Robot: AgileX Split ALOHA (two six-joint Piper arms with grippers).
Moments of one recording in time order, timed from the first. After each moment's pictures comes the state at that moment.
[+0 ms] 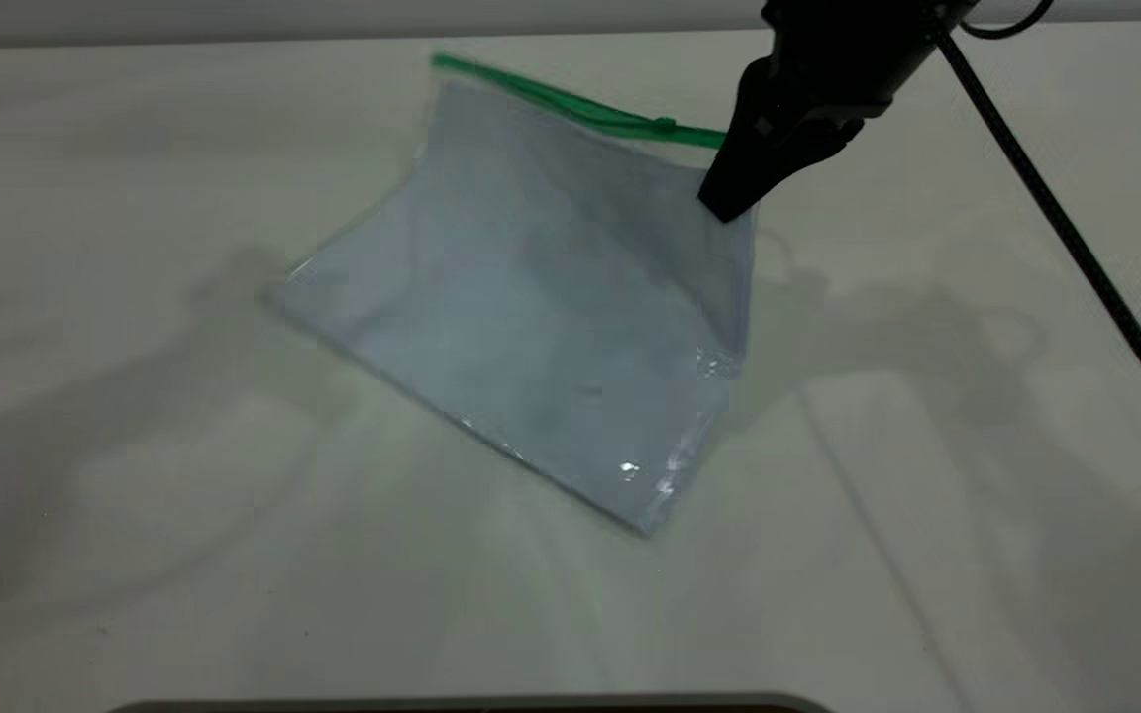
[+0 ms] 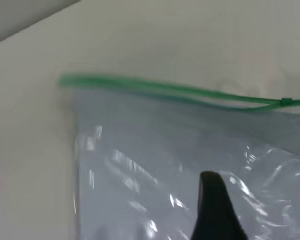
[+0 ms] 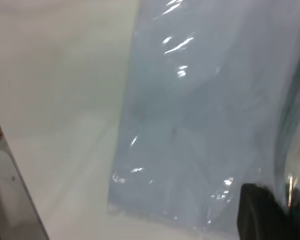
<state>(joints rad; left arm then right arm) -0.17 1.69 -1.09 -1.02 0.52 1.28 0.31 2.17 -1.33 0.78 0.71 -1.20</state>
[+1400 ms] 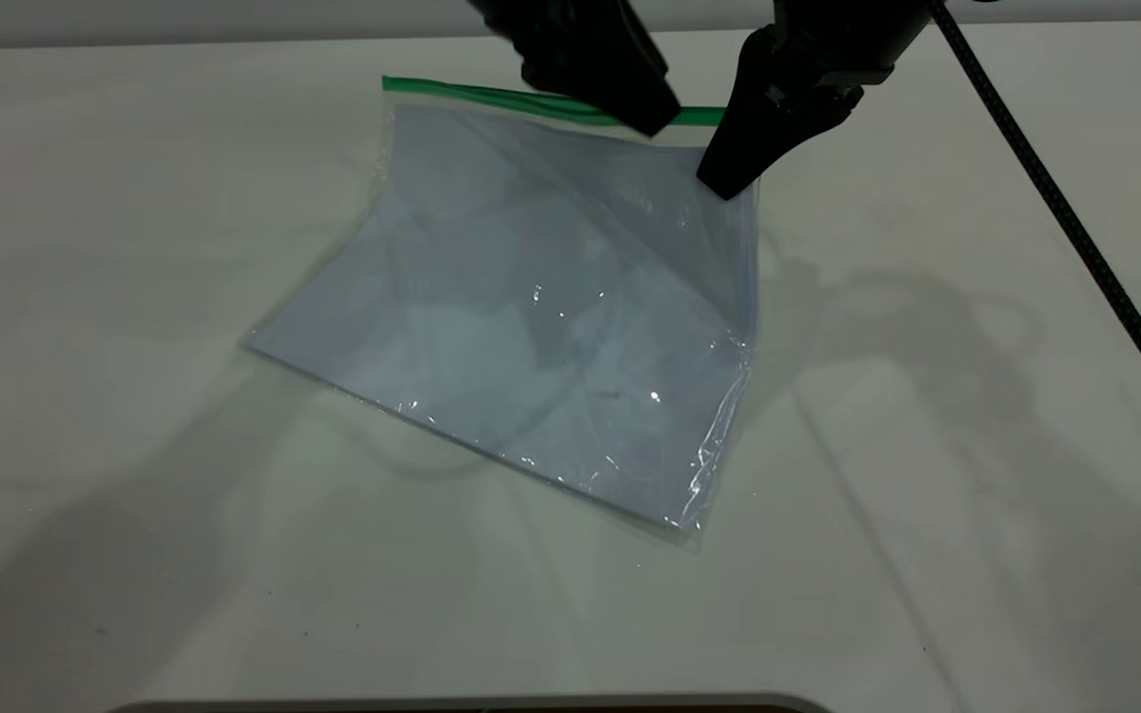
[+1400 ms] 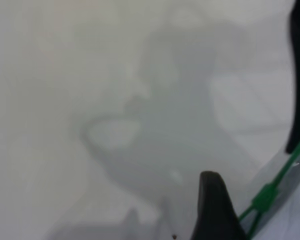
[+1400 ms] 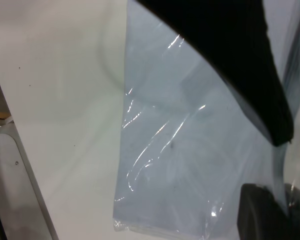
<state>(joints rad) -0.43 2.37 -1.73 -0.94 0.82 1.57 0.31 2.17 -1.39 0.75 0.80 -1.23</state>
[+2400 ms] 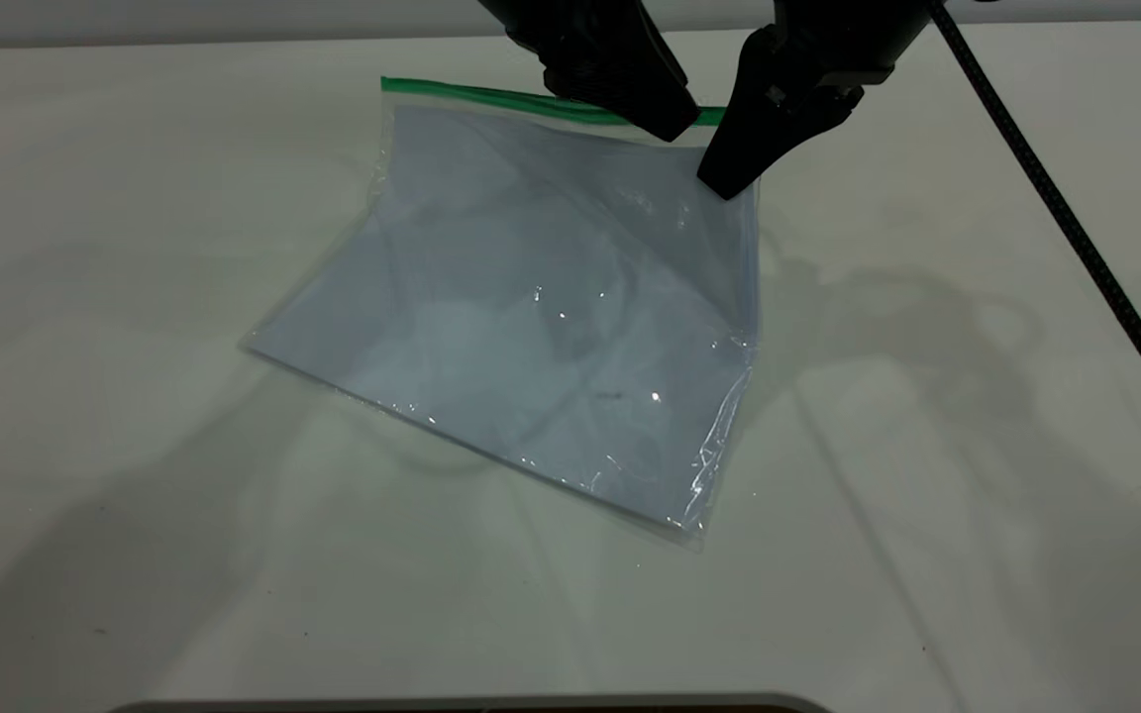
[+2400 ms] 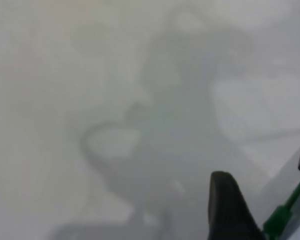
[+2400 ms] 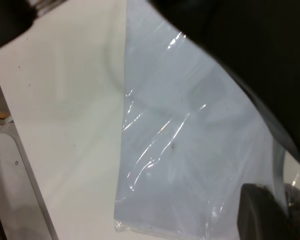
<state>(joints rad) -0.44 2.39 -1.77 -0.94 0.82 1.55 0.31 2.17 -1.39 0.75 0.80 -1.23</state>
